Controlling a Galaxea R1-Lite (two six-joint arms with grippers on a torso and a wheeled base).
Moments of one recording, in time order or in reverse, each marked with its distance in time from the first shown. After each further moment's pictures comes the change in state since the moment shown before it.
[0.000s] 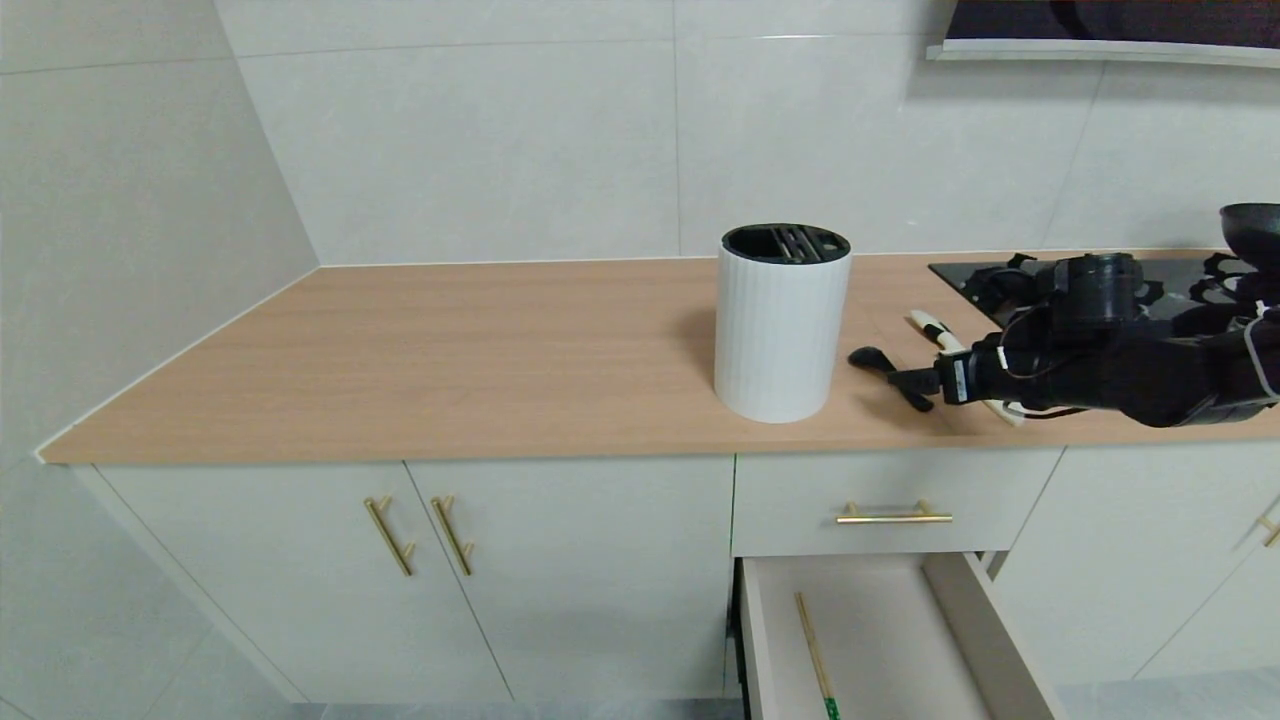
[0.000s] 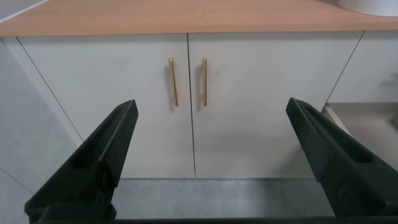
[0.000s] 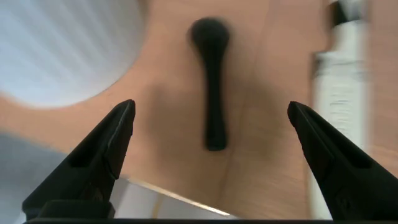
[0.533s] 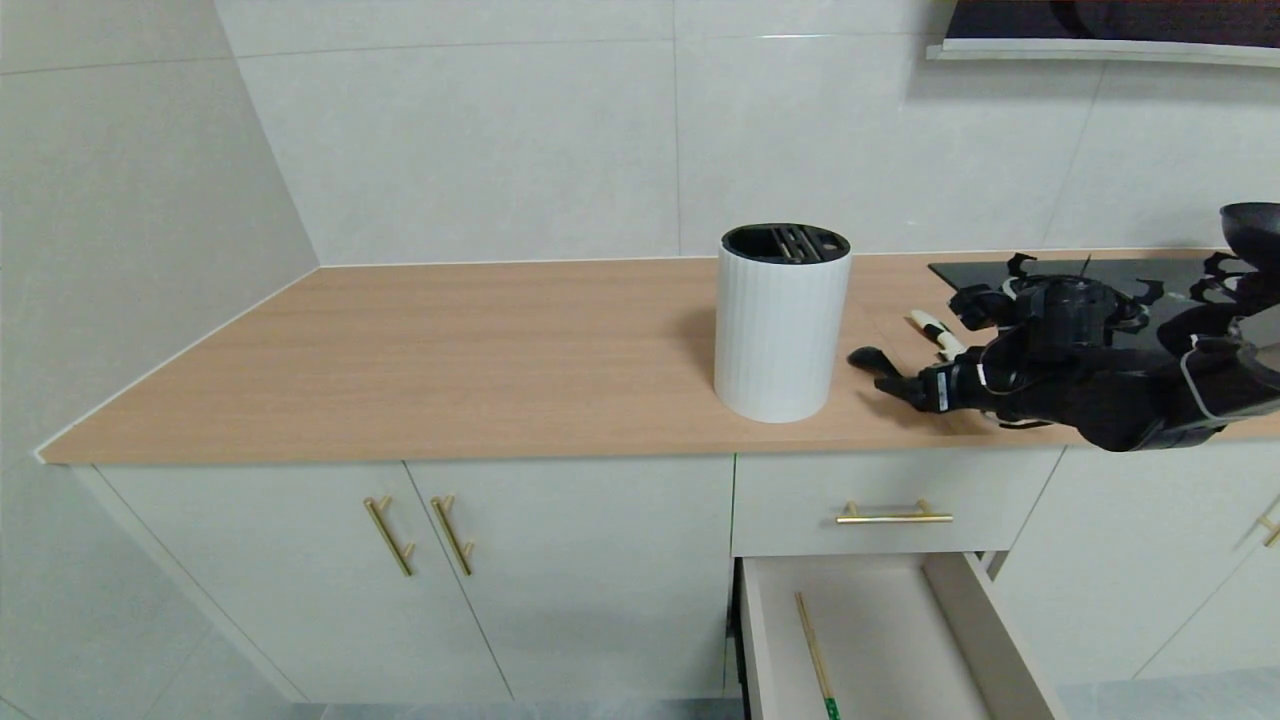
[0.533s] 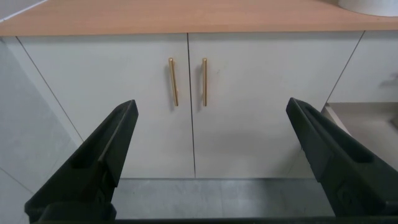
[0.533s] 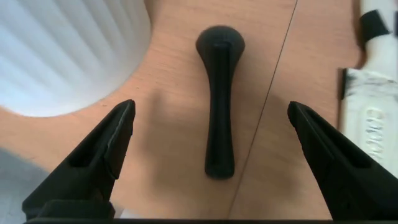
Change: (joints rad) left arm 0.000 0.000 0.000 0.000 0.000 0.000; right arm -0.004 0.113 0.002 -0.178 0.018 0.001
